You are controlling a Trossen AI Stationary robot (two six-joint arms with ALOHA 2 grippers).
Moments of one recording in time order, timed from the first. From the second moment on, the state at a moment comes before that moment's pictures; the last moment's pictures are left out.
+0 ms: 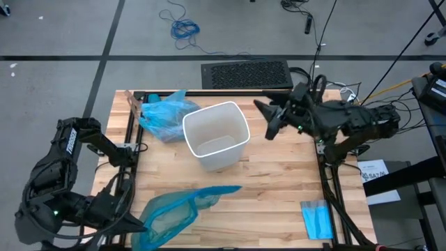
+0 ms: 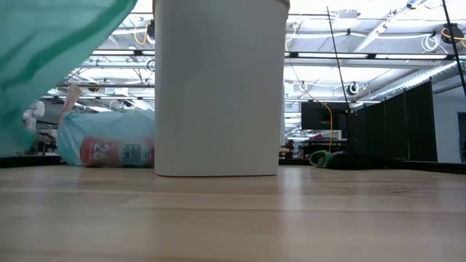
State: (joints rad) left arm -1.19 1.49 1.98 -0.86 -0.85 -0.66; right arm 0.32 1.36 1.81 -0.55 0.91 0.32
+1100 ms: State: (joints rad) left arm -1.07 1.50 1.98 -0.32 -0.81 -0.08; right arm 0.21 1.25 1.81 -0.80 0.78 0.15
